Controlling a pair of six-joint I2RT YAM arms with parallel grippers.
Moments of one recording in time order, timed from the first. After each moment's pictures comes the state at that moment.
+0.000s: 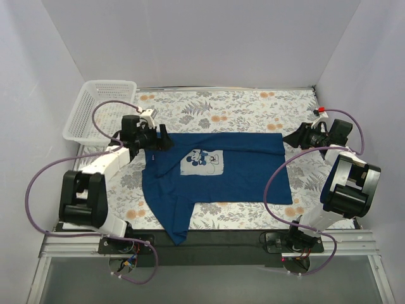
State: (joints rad) left arm -0.15 1.45 0.87 -0.03 0.45 -0.19; right arm -0.37 1.61 0.87 0.05 -0.96 -0.03
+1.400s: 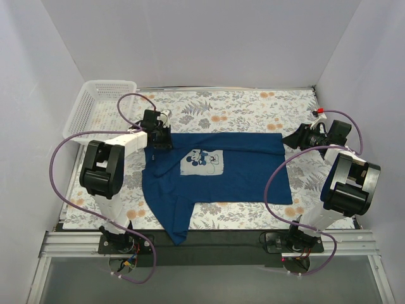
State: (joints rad) left arm -0.25 1.86 1.14 -0.22 0.23 -0.16; right arm -0.37 1.62 0.87 0.04 -1.00 -0.03
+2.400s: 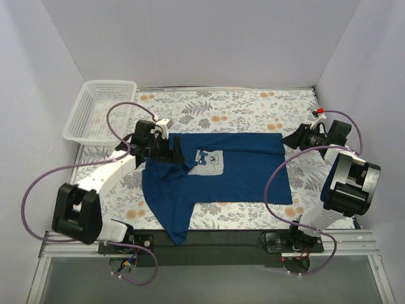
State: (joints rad) left arm -0.34 1.41 0.90 -0.34 0.40 -0.21; right arm -0.37 1.62 0.87 0.04 -1.01 -0.03
